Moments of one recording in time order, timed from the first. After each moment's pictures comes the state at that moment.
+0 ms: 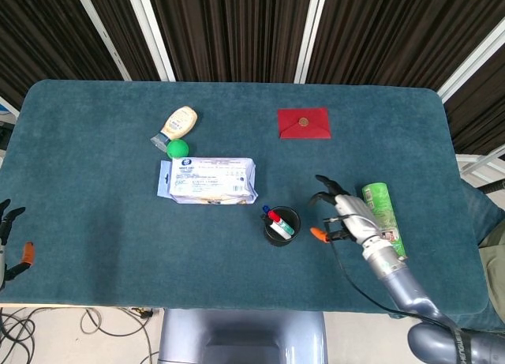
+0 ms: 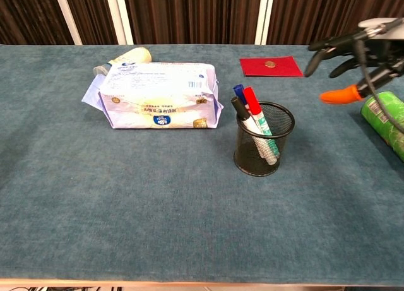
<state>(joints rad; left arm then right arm) -0.05 -1.12 -0.09 -1.72 1.36 1.49 0.08 0.57 -1.20 0.26 -1.87 -1.09 0.91 0.08</state>
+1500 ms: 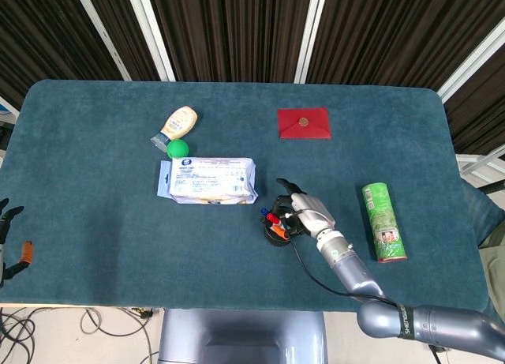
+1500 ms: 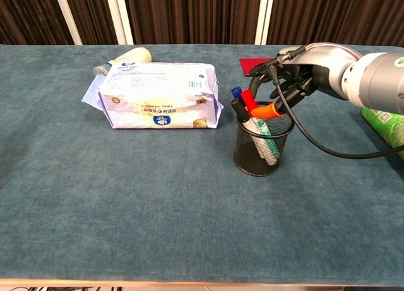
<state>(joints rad) -0.05 -1.11 -0.10 -1.72 1.35 1.49 0.06 0.79 -1.42 0.27 -1.80 -0.75 0.91 -0.12</state>
